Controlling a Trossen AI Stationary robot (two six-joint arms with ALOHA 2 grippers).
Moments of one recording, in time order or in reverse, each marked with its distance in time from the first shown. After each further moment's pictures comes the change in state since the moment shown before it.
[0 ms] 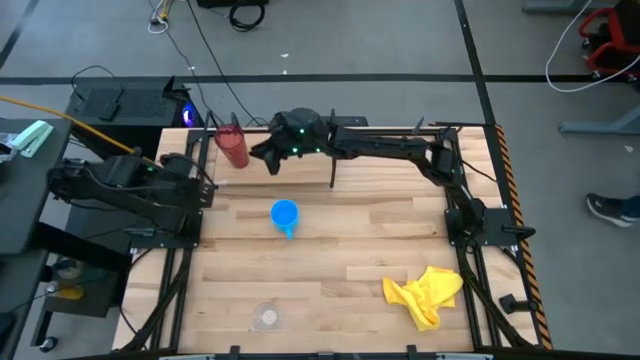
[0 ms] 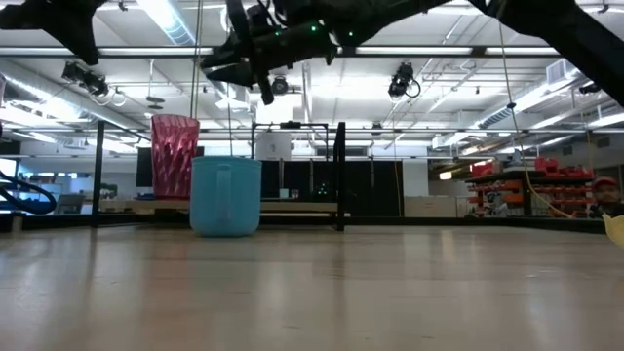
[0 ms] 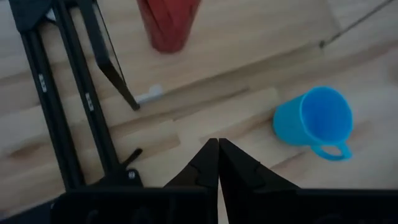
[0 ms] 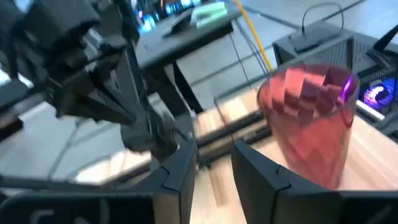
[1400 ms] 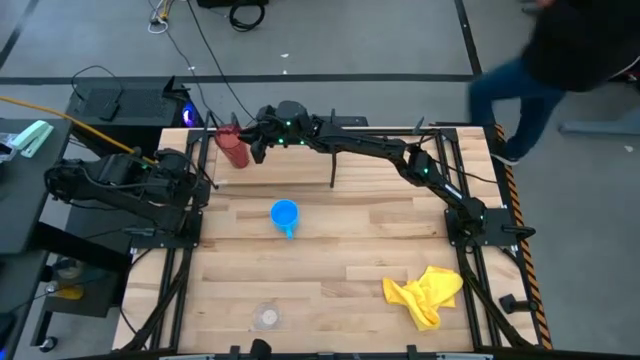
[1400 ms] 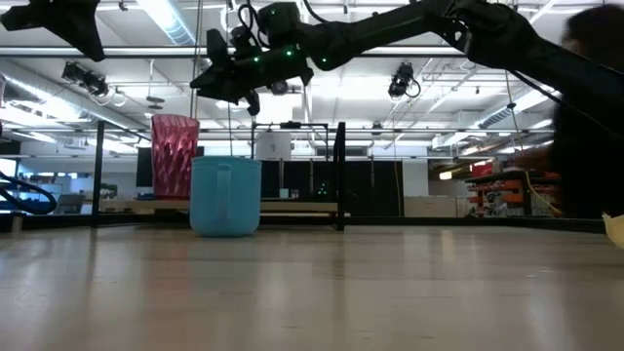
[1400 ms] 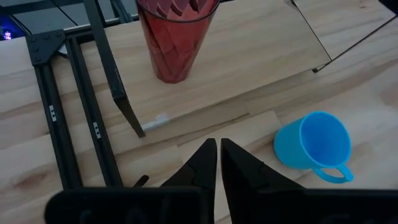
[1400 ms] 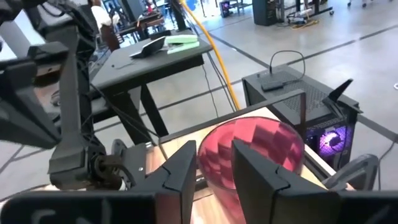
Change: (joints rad) left arm 0.002 -0.039 0.000 0.001 -0.098 0.046; right arm -0.045 0.252 0.341 -0.022 0.076 -0.145
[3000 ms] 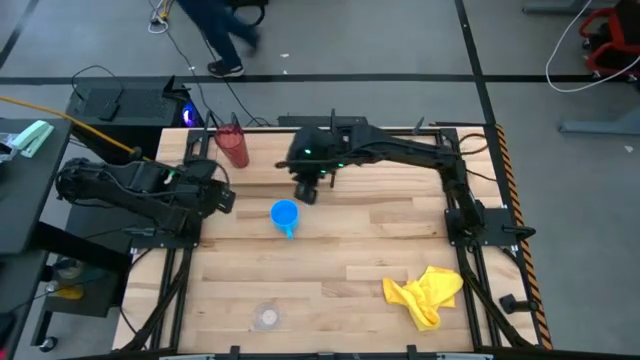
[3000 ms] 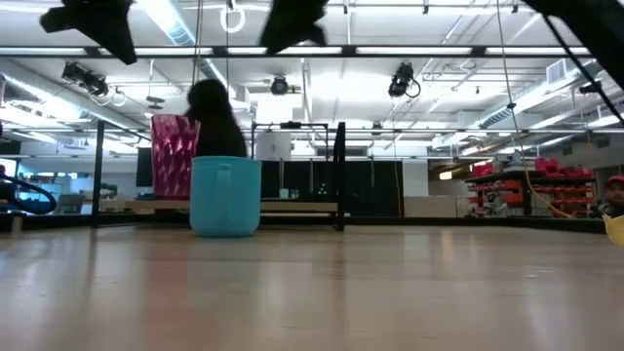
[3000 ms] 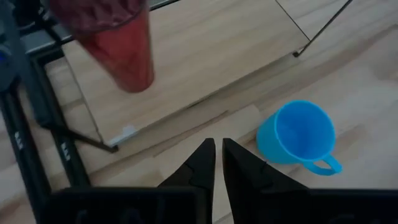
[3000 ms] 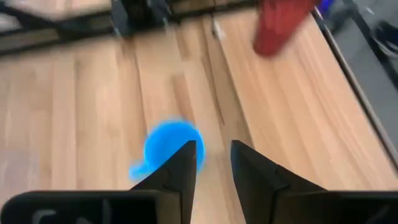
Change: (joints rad) left arm 0.021 0.175 -0.001 0.197 0.016 0.171; right arm 0.225 -0.351 0.009 -1.064 0.232 -0.135
